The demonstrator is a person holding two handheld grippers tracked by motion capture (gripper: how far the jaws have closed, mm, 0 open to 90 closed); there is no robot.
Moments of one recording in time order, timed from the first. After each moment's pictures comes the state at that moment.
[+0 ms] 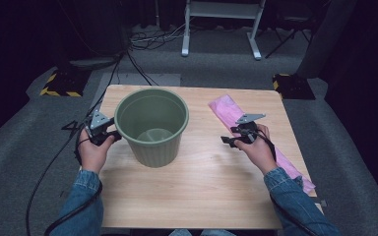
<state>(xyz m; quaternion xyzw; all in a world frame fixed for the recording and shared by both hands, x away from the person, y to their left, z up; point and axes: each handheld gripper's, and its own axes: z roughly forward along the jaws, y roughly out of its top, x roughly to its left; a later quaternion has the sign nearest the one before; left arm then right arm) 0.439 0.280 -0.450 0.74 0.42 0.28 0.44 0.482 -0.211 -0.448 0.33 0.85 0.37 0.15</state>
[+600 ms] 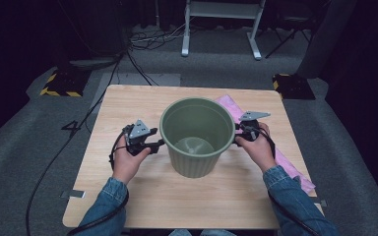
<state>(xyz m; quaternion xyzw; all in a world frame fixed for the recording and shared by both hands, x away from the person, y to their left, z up) 0.421 0.167 -0.452 0.80 0.32 0.19 0.48 0.489 -0.219 -0.450 0.34 0.82 0.44 0.13</state>
